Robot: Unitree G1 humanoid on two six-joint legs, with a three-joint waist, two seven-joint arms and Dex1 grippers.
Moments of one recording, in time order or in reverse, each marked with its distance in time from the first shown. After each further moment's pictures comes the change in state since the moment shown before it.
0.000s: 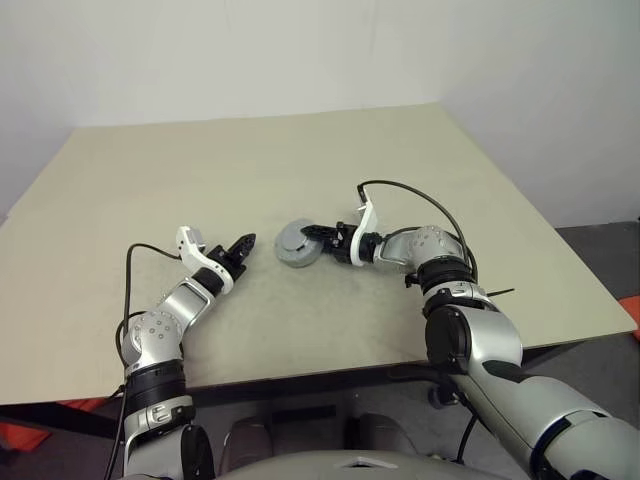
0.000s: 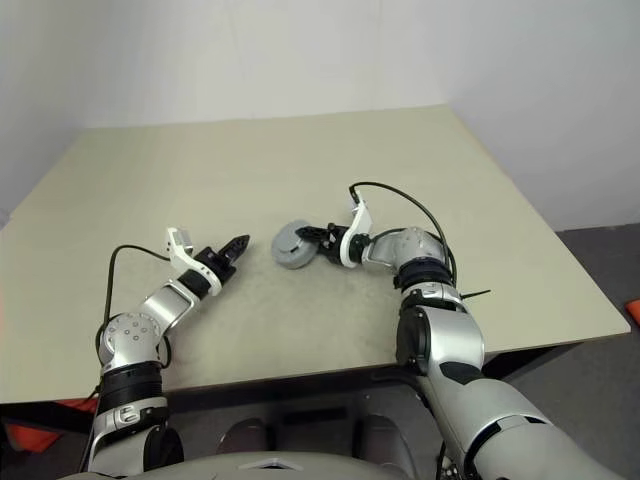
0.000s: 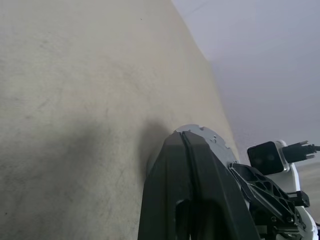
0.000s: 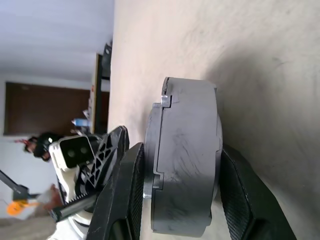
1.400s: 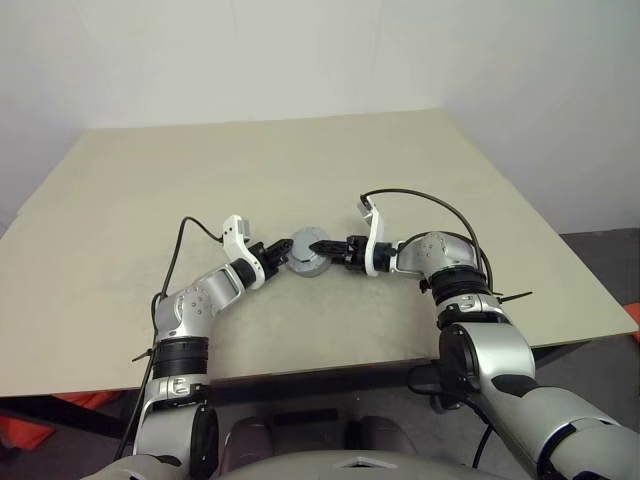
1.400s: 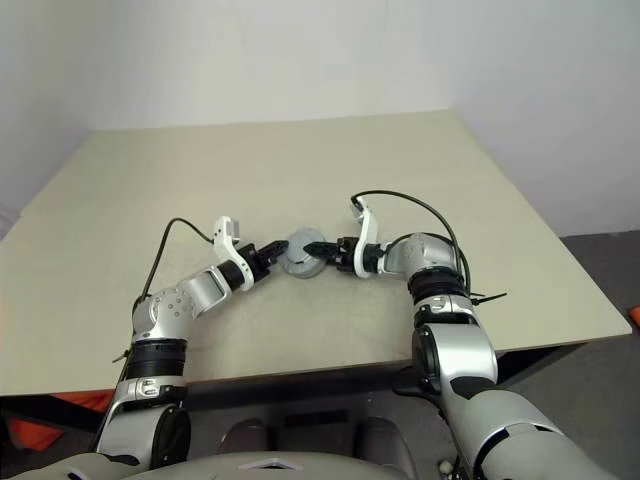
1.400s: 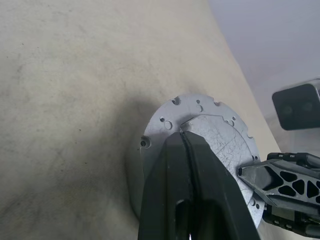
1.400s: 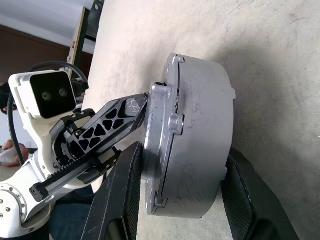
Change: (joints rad) left arm -0.114 -0.004 -0.211 0.112 0.238 0.012 -0.105; right arm 0.104 -0.075 0.249 -0.166 -0.123 0.015 0.263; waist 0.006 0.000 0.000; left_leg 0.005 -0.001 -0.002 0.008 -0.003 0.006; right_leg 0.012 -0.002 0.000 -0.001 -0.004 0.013
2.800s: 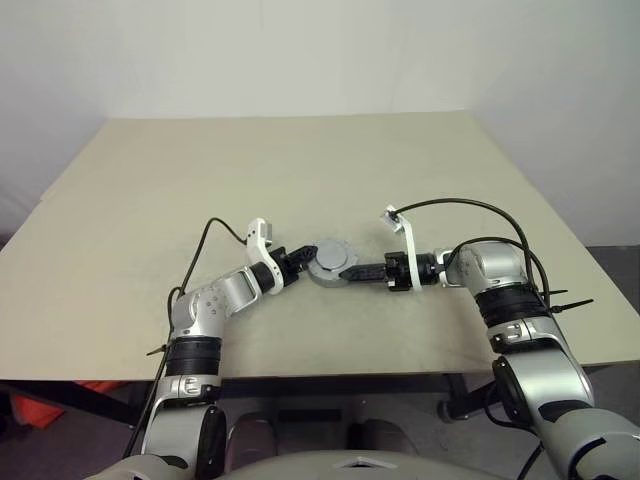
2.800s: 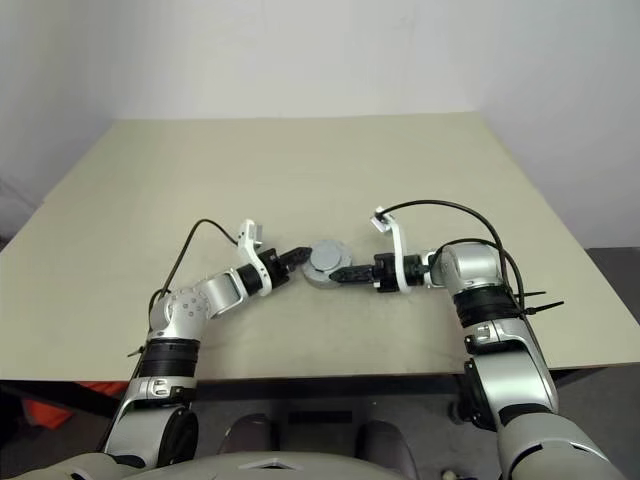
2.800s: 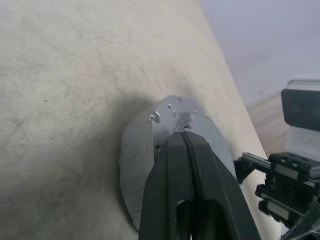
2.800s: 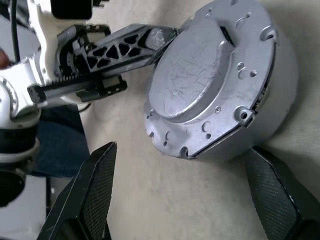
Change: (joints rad) left arm -0.005 -0.019 -0.079 0.001 -0.041 0.049 -0.018; right arm 0.176 -0.253 0.265 -0.342 -0.025 0.077 0.353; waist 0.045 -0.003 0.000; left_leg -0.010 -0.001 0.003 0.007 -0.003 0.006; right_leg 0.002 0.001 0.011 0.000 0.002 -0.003
